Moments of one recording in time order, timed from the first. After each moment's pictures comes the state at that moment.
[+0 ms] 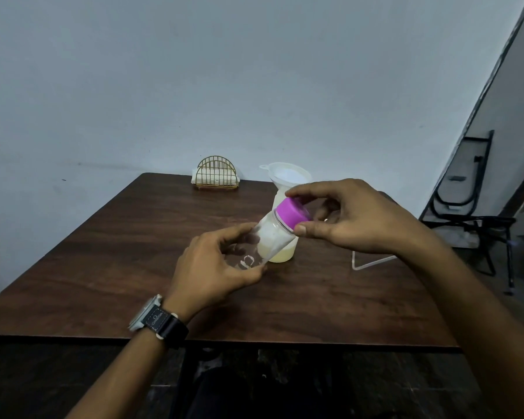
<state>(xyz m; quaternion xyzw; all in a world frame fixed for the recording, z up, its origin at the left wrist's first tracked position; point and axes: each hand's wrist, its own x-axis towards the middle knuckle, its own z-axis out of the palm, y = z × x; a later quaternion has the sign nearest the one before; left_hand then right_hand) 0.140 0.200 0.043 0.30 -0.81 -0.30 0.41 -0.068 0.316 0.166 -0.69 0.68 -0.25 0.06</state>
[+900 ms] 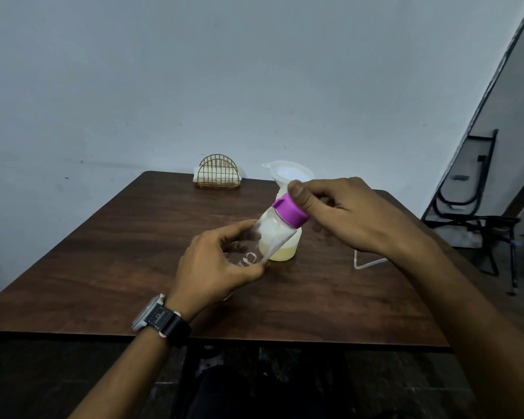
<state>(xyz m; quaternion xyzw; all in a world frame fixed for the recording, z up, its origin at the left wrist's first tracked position) 0.137 0.197 0.037 0.30 -0.80 -0.30 0.43 -0.062 0.311 0.161 -0.68 0.68 -0.28 0.03</state>
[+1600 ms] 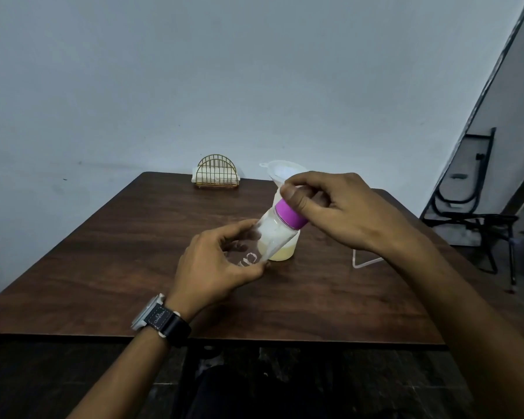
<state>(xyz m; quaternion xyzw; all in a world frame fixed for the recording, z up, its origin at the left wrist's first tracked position) 0.135 0.201 0.041 0.30 -0.79 -0.31 0.43 -0.061 0.306 0.160 -0.67 0.67 -0.30 0.01</state>
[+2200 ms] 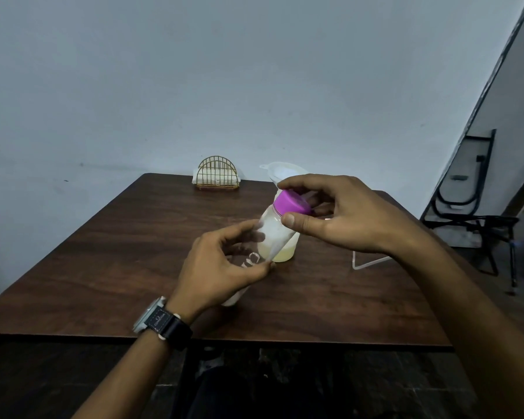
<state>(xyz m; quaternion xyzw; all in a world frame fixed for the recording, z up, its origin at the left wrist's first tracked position) 0.134 0.211 0.046 0.28 -0.77 -0.37 0.44 -0.059 0.312 0.163 -0.69 0.65 -0.31 0.08</state>
